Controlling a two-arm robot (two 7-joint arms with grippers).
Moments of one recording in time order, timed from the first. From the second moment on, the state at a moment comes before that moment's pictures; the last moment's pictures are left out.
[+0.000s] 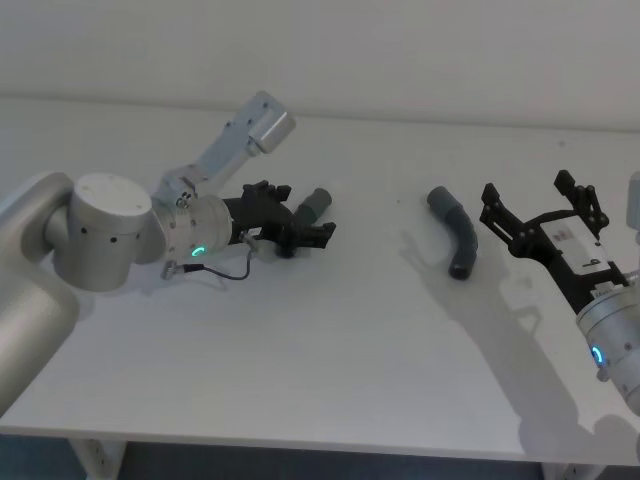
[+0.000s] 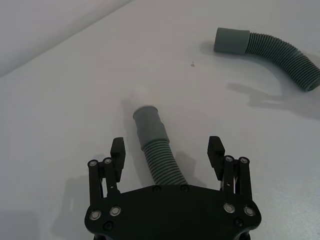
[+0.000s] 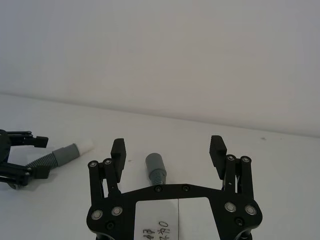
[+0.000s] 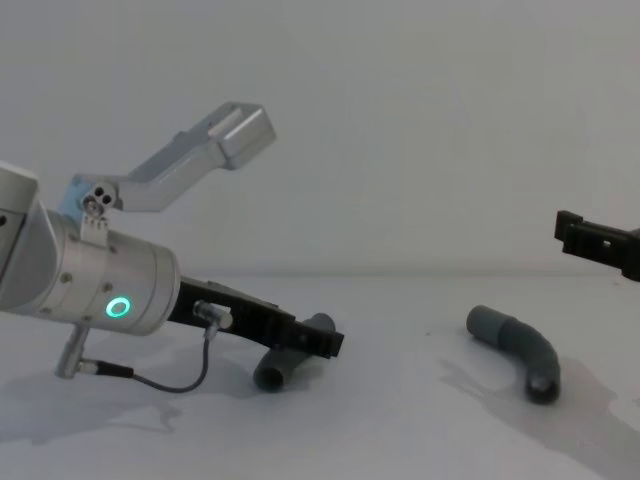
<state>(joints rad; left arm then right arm) -0.56 0.36 0.58 -1.37 -0.32 0.48 -0.43 -0.01 0.34 -0.23 -1.77 0.29 0.03 0.07</state>
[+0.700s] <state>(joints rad) -0.63 0.31 0.61 -1.24 -0.29 0.46 -0.49 -0.01 0.34 -0.23 -1.77 0.29 0.03 0.07</state>
